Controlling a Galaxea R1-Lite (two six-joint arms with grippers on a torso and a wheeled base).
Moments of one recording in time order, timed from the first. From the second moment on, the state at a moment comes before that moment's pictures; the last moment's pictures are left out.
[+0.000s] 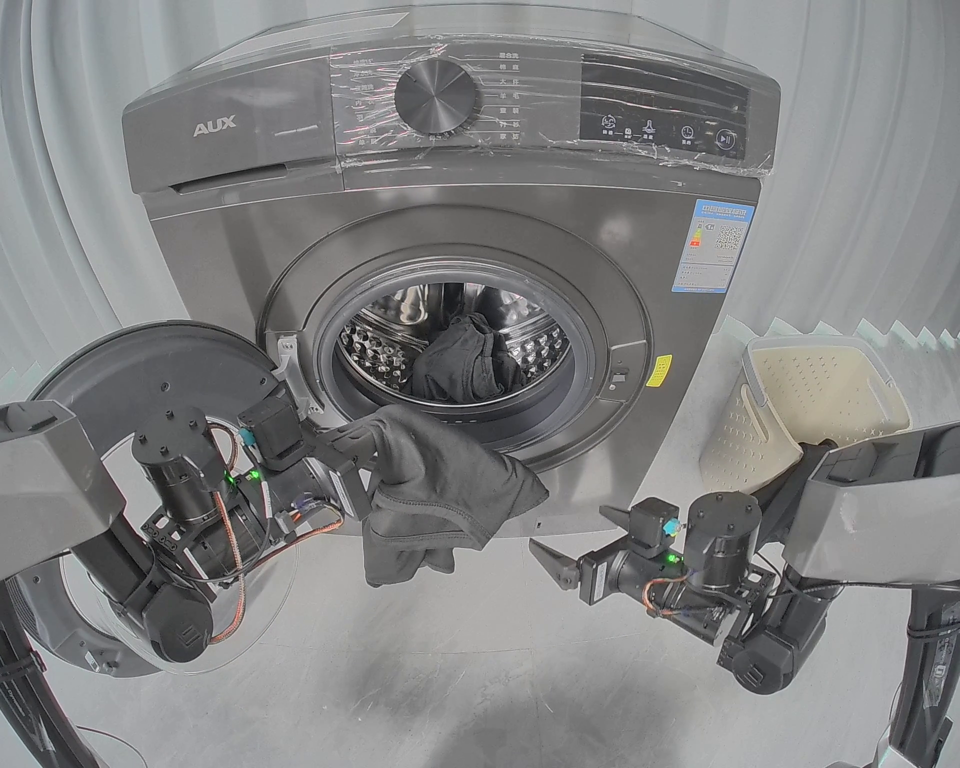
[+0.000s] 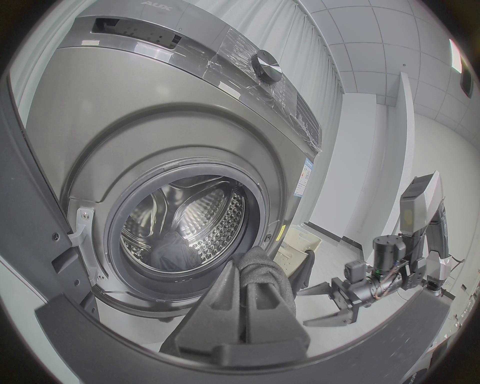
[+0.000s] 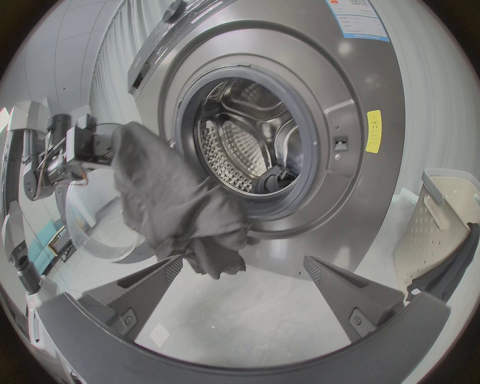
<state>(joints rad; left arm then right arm) -0.40 1.97 -0.52 -1.55 -0.31 -0.13 0.63 2.23 -0.53 -1.50 -0.03 0.11</state>
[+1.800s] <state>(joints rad) -0.39 1.96 -0.54 -1.55 -0.31 -0.15 0.70 2.36 -0.75 -1.47 0.05 -0.02</state>
